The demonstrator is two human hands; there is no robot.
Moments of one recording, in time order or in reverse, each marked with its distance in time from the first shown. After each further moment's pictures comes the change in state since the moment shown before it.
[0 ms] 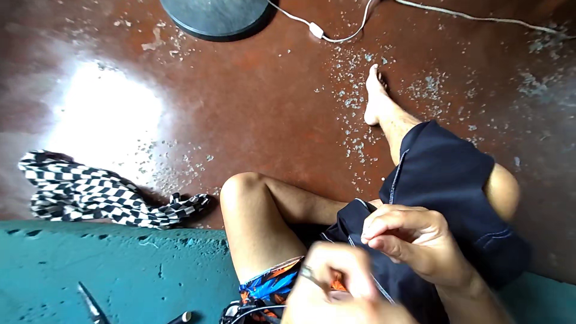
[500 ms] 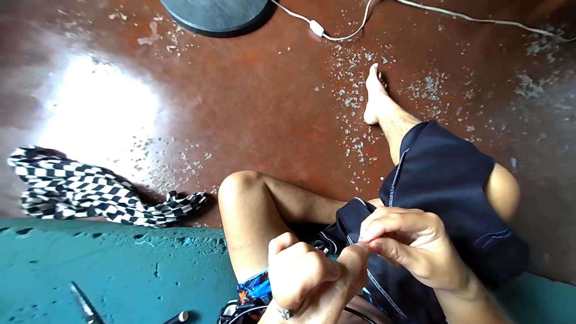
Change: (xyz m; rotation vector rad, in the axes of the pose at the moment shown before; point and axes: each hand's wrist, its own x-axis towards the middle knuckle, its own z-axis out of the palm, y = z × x) left_hand 0.003 -0.053 0.000 0.749 0.371 0.431; right_hand 0.001 -0.001 0.006 0.020 -0.008 0.005
